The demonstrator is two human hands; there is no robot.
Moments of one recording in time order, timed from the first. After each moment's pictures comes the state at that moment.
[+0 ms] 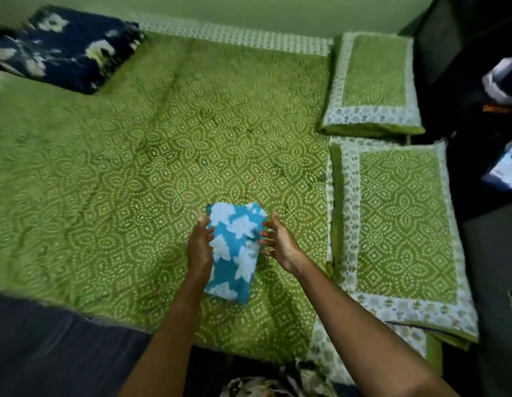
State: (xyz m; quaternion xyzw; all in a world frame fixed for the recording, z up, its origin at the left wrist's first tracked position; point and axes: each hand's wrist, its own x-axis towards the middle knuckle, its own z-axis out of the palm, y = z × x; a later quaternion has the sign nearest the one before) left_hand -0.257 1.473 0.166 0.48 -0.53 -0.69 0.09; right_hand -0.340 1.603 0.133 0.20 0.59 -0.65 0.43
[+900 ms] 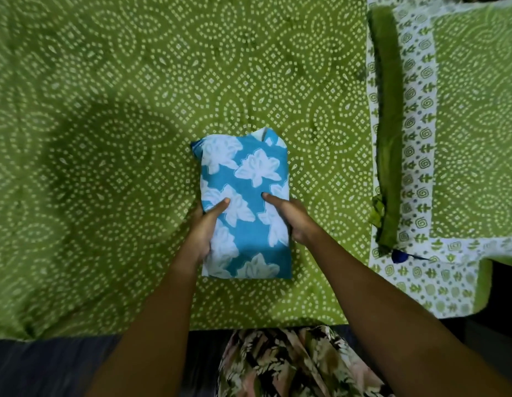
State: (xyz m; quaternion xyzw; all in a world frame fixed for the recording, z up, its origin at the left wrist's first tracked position) left_hand -0.271 1.371 -0.073 0.47 -0.42 -0.75 -0.17; right_hand -0.331 1.540 -0.061 0.34 0.58 -0.62 0.41
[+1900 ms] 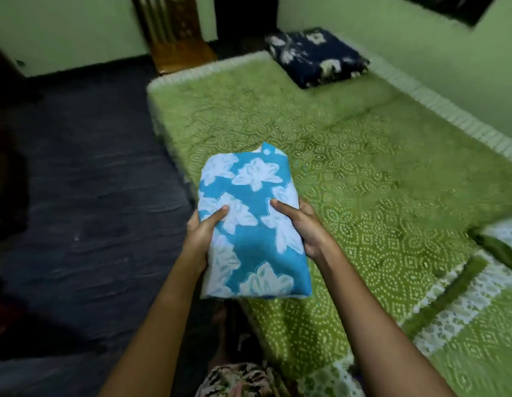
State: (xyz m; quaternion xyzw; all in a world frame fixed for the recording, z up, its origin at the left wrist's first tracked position) left_hand -0.029 1.519 0.247 0.52 -0.30 -0.68 0.42; right_hand -0.213 1.548 0.244 -0.22 0.49 -0.55 0.64
